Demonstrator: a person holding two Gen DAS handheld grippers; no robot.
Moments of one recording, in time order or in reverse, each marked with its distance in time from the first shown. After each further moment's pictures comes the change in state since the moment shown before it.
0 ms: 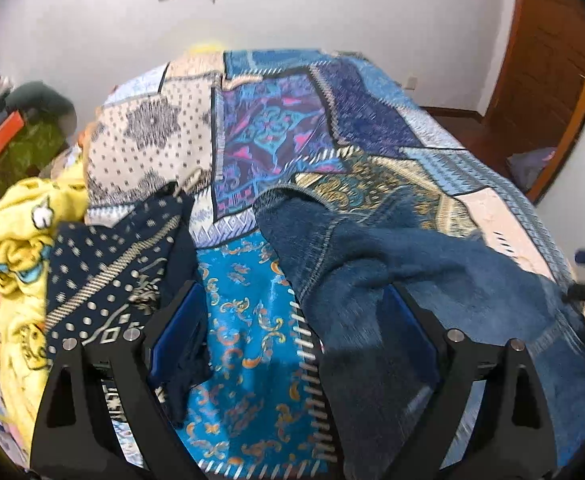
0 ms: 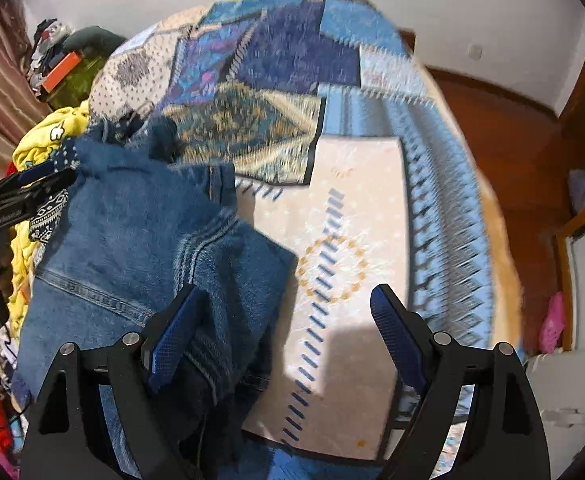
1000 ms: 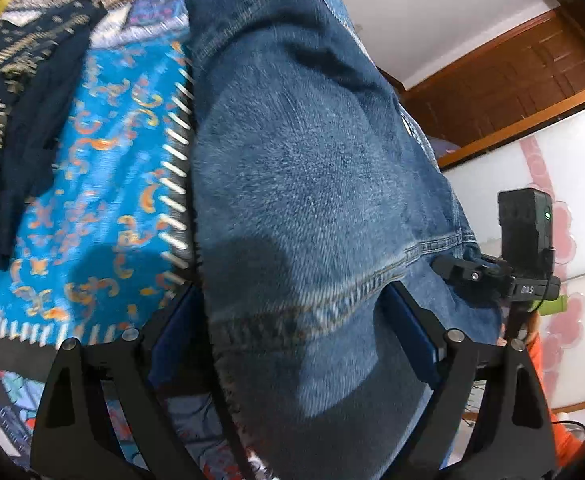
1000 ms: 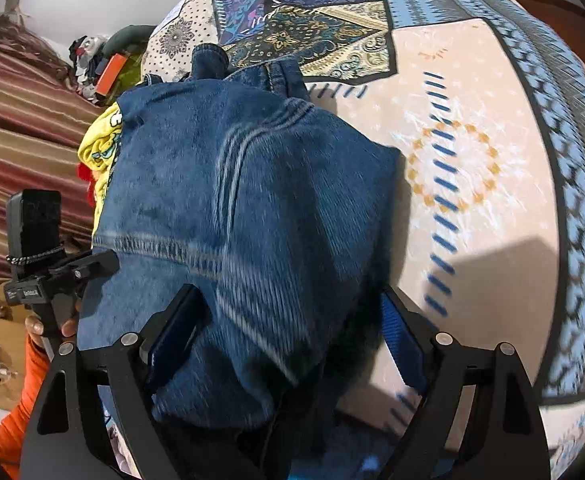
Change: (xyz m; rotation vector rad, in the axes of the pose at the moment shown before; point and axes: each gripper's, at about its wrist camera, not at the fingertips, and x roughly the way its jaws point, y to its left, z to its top) left arm 0.042 -0.005 -0.081 -0.307 0.362 -0.537; right arm 0.076 0.004 -0.032 0.163 0.226 0.419
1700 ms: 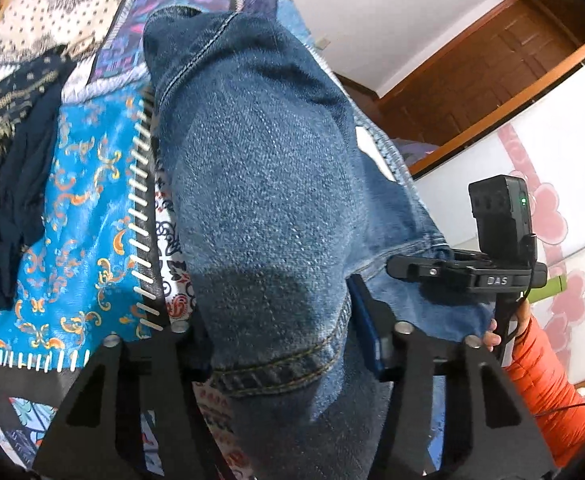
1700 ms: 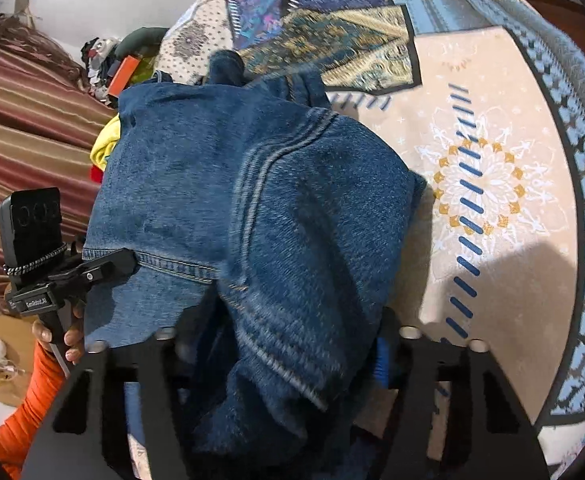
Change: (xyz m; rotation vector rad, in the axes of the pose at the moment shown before) left arm -0.032 -0.039 0.002 0.132 -0.096 -0.017; right arm -0.015 0.007 -0.005 -0.042 -0.032 0.032
